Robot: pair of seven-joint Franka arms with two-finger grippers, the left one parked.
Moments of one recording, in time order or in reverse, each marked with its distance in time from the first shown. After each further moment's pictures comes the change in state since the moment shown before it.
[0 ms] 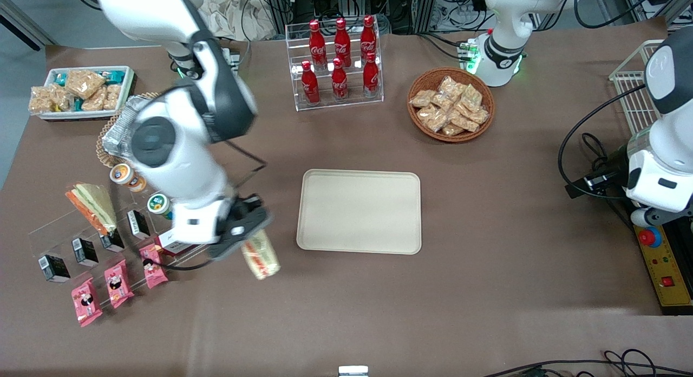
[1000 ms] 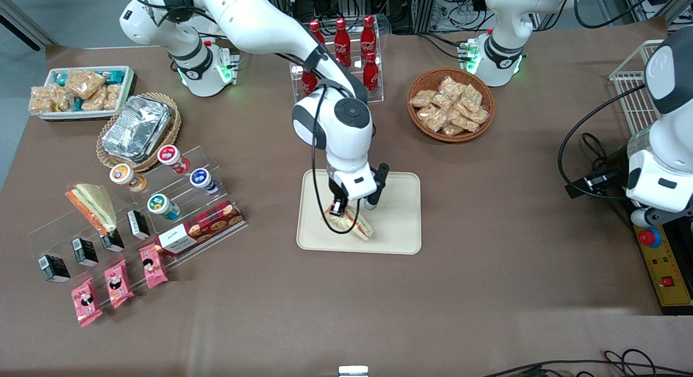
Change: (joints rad) arm 0.317 0.234 0.000 -0.030 -0.209 0.243 -0.055
